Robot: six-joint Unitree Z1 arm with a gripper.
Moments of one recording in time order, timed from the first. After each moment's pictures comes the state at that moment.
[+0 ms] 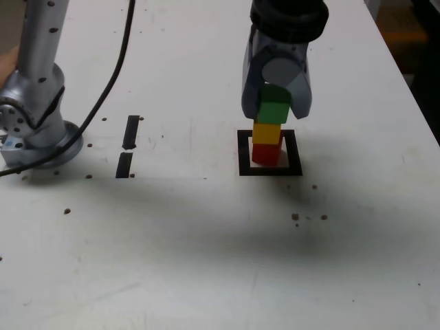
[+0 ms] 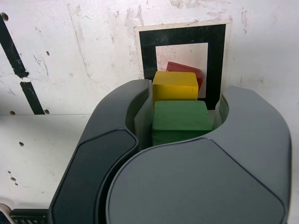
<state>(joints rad) -0.16 2.03 -1.77 1.45 0.06 -0.08</state>
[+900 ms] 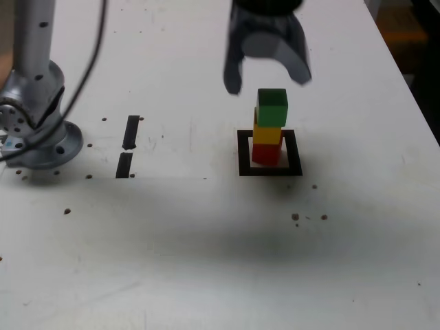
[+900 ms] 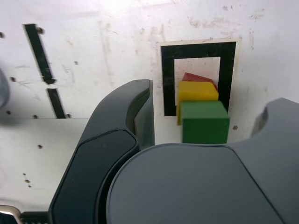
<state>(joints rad) -0.16 1.91 -1.74 1.51 0.12 -0.10</state>
